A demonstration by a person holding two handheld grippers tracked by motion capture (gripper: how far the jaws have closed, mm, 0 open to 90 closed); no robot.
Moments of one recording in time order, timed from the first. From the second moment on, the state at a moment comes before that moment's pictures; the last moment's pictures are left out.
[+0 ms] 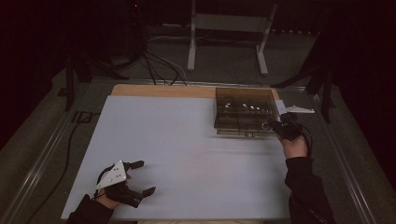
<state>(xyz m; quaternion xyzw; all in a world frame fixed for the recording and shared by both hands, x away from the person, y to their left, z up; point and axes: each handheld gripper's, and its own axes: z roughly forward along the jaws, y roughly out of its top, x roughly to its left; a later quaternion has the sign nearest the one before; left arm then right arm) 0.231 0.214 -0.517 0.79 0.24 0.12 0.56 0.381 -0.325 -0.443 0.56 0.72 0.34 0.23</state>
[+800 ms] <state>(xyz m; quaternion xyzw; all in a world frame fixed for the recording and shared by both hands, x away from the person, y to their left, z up) 0.231 0.213 -0.518 0.79 0.24 0.12 0.55 0.379 -0.319 -0.429 0.54 0.71 0.40 0.21</state>
